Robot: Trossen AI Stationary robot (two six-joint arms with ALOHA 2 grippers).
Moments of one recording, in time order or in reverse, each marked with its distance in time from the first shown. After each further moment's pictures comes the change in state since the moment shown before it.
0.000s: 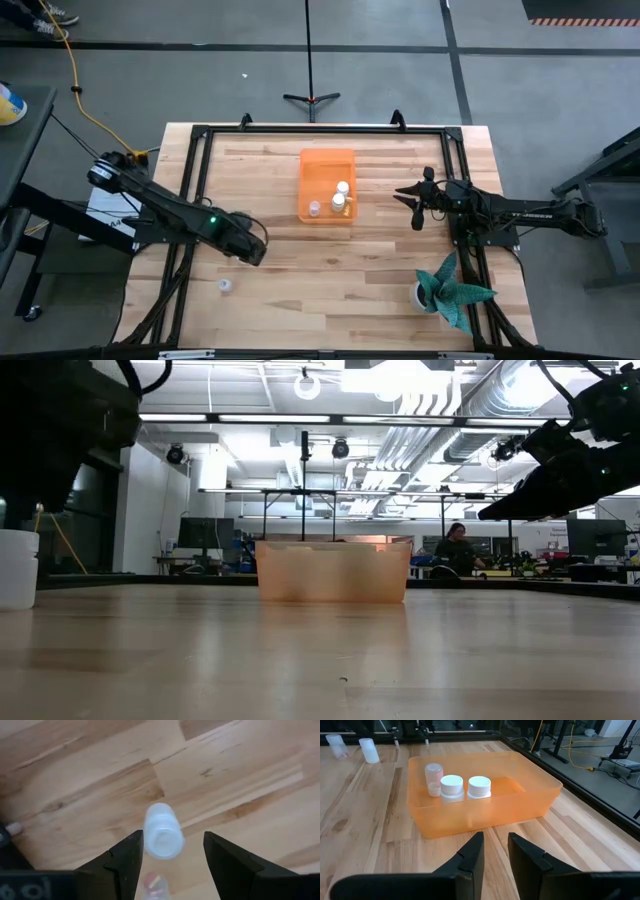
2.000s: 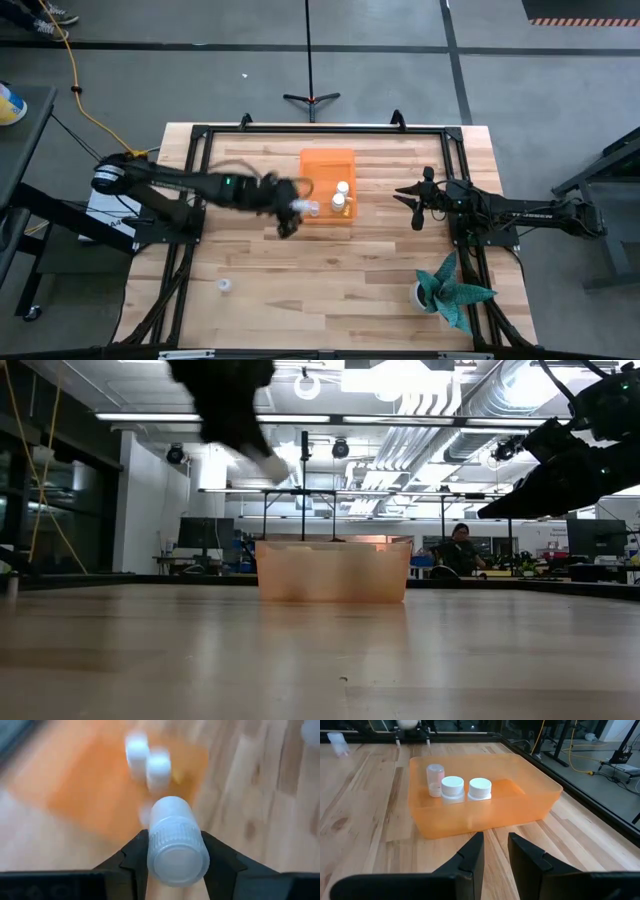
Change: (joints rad) left arm 0.364 0.050 0.175 0.437 -0.236 1.212; right arm 0.000 0.000 0.000 0.008 -0.003 -0.024
